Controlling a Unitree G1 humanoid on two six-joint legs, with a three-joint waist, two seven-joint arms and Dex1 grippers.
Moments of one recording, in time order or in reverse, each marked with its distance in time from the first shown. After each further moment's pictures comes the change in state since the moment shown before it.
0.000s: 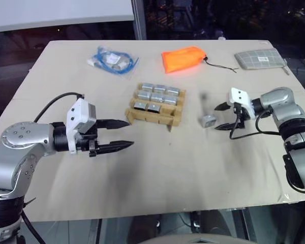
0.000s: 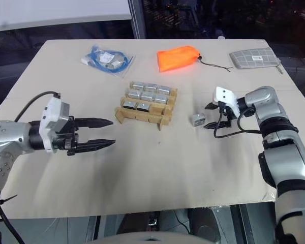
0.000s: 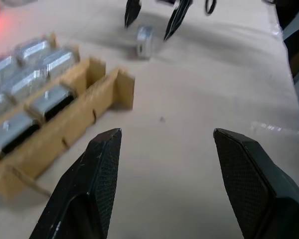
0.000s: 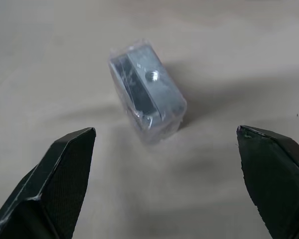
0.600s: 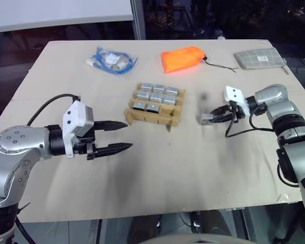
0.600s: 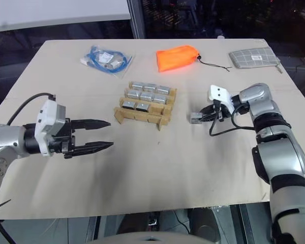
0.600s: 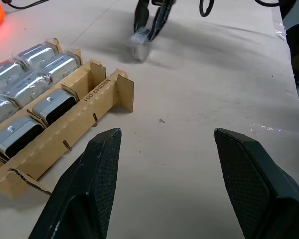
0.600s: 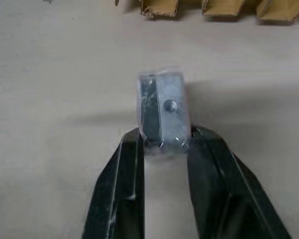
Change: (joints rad) left arm 0.063 0.014 0.029 -0.032 -0.005 0.004 0.026; right arm -0.040 0.036 -0.041 0.059 -0.033 -0.031 0.039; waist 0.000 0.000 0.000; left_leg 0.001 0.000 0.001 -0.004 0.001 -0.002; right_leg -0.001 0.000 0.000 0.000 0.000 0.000
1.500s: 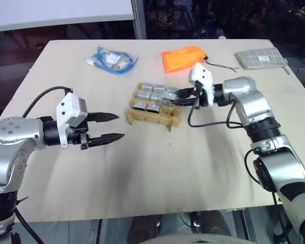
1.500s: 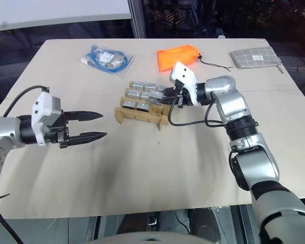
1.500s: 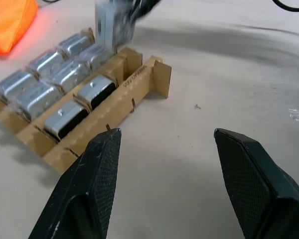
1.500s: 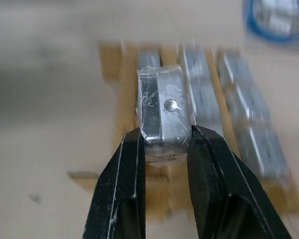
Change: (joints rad) left arm -0.100 0.032 -0.040 0.181 0.090 -0.104 -0.054; right arm 0.101 0.211 -0.002 -0.681 0.093 0.555 -0.343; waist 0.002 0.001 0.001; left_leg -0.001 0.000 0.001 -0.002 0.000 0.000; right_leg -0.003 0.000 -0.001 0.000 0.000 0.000
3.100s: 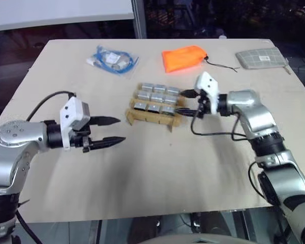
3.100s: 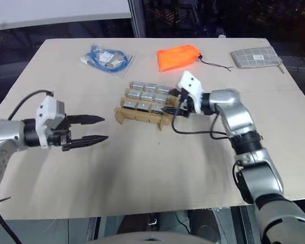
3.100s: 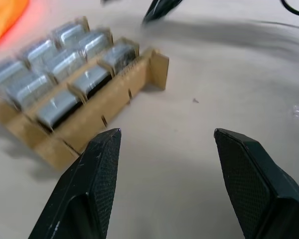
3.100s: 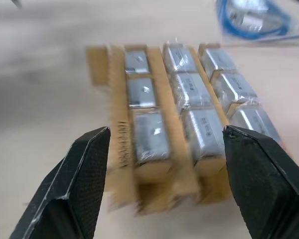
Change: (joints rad) left arm 0.097 -0.052 0.003 -0.024 -0.019 0.005 0.036; right arm 0.284 -0.064 -0.127 -0.296 0.163 0.045 -0.079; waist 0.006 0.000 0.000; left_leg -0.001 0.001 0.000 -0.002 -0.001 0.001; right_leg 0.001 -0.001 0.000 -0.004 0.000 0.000
